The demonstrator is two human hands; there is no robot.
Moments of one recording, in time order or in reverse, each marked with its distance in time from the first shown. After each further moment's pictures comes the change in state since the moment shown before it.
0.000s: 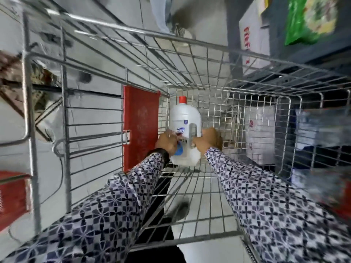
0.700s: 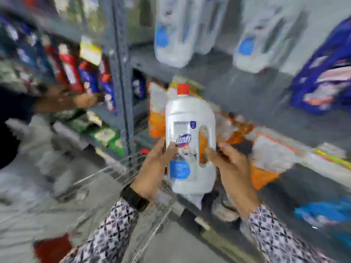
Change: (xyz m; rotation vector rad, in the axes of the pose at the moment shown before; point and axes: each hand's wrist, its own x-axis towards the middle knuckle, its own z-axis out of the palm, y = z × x) left_hand -0.489 0.151 0.150 0.062 -0.911 0.963; right_hand -0.478 0.214 -0.298 1.115 0.981 -0.595
